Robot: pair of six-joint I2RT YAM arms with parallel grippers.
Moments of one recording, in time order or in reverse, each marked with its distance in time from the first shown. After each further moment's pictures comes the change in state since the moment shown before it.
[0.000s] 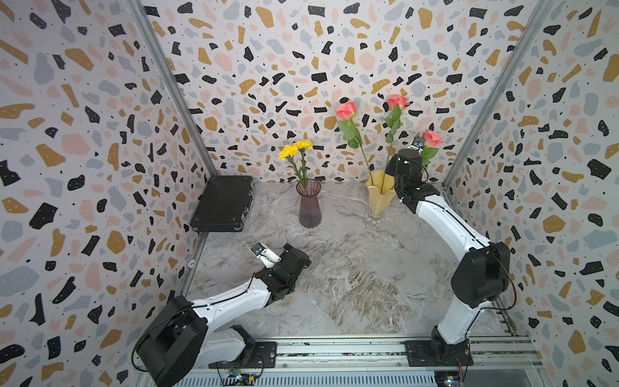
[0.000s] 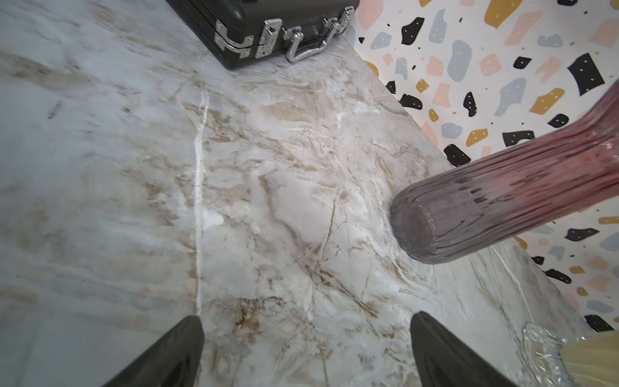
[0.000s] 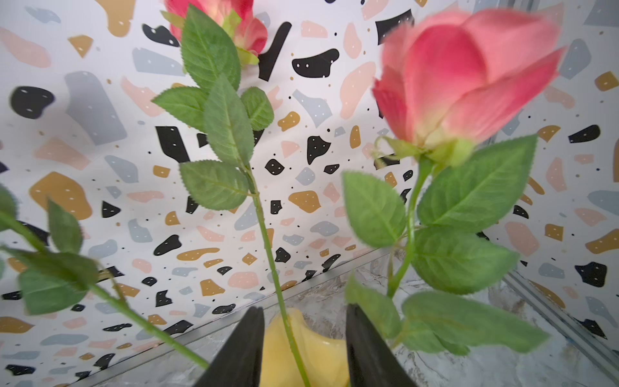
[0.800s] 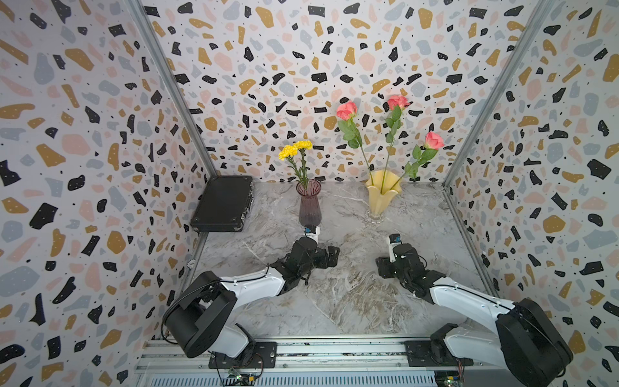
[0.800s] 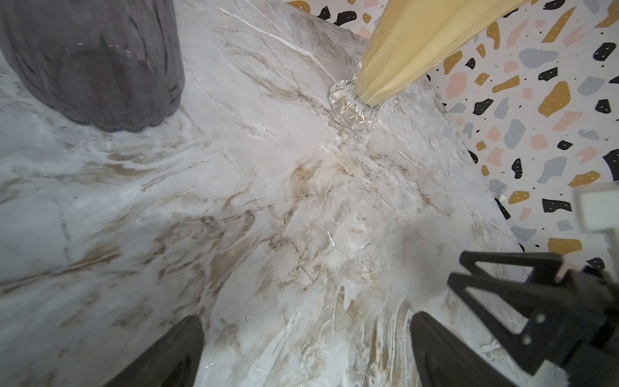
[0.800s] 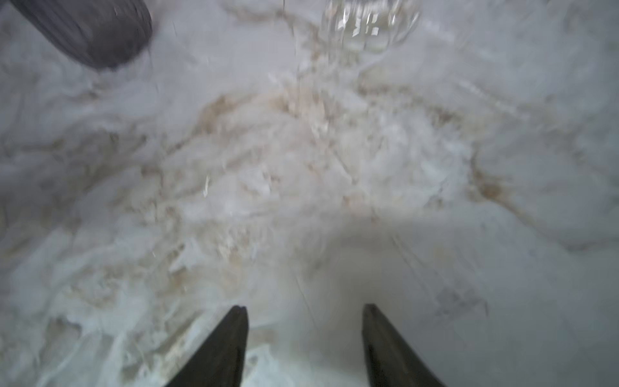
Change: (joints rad) left arm 0.000 0.224 0.087 0.462 0.761 0.700; right arm 0.167 -0.534 -1.176 0.097 -0.424 -0.076
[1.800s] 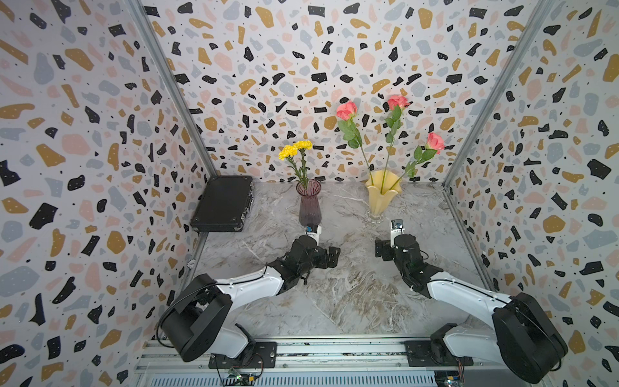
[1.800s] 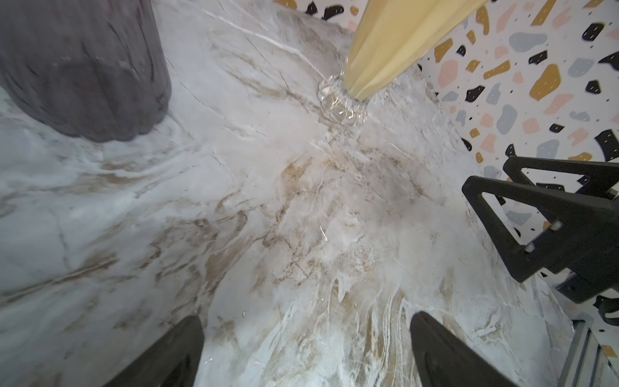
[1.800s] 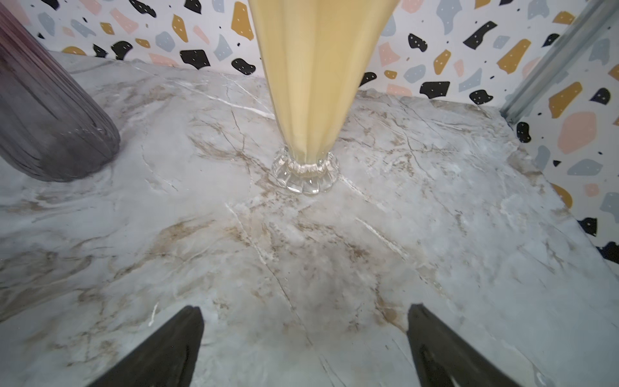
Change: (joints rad) left arm 0.000 -0.056 0.003 -0.051 0.008 0.037; right arm 0.005 0.034 0.089 0.223 0.277 -0.162
